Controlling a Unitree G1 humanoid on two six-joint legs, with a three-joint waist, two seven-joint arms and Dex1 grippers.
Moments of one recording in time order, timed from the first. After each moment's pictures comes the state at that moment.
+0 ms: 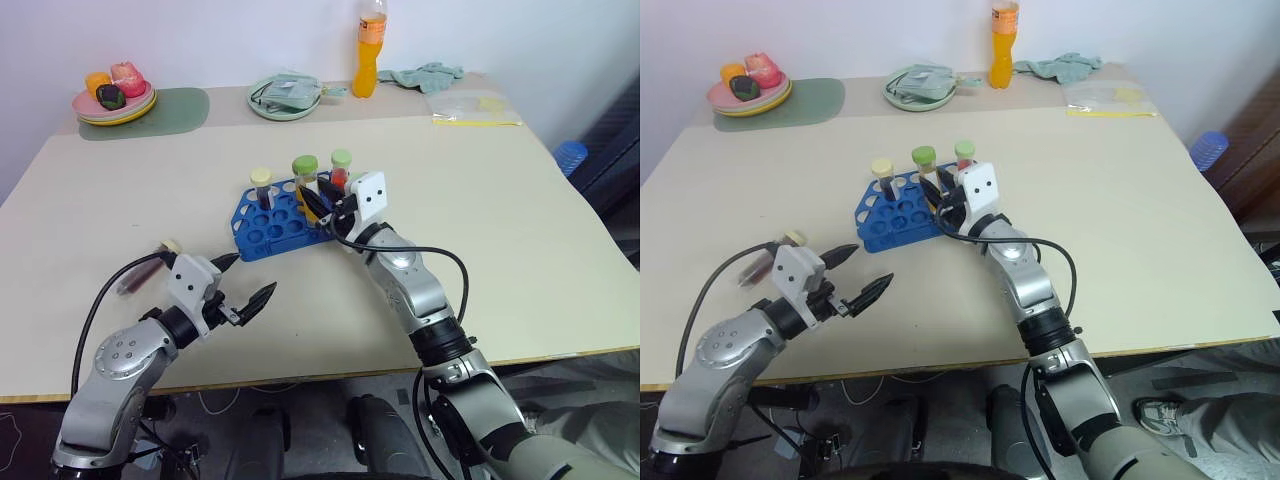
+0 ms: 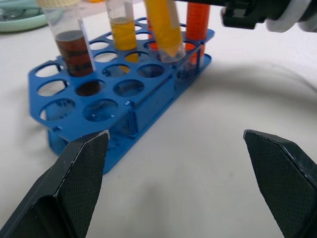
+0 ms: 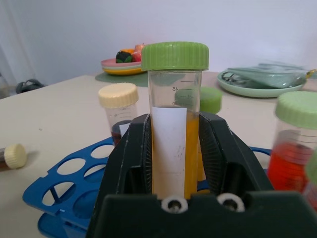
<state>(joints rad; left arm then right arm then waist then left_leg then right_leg) 0.10 0.51 0.10 -0.52 -0.38 0.38 -0.57 -0.63 -0.06 0.20 0.25 0.21 0.08 0.34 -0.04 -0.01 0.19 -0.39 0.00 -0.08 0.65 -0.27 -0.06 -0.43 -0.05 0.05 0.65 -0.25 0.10</state>
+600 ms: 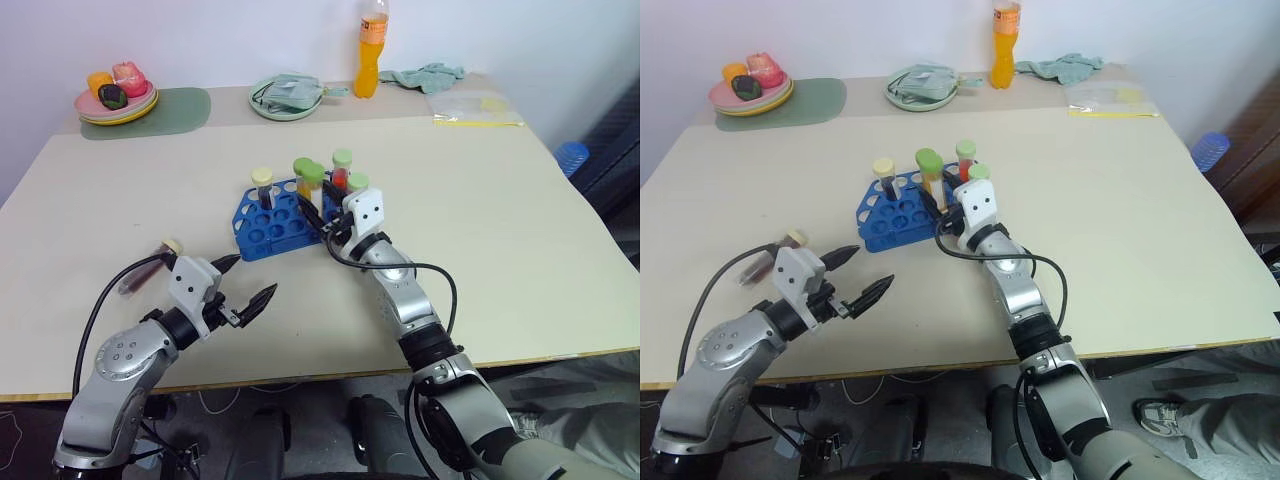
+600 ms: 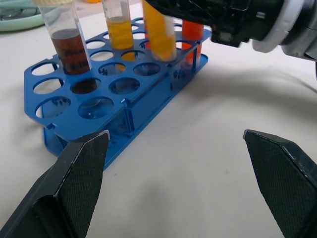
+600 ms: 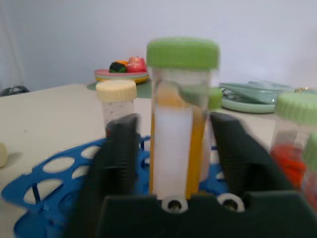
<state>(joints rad) 0.11 0.50 0.11 -0.51 -0.38 0.38 -0.56 -0.59 -0.01 0.16 0.44 0.10 -0.22 0.37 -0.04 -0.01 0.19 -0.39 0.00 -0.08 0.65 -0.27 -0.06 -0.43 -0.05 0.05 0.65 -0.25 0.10</state>
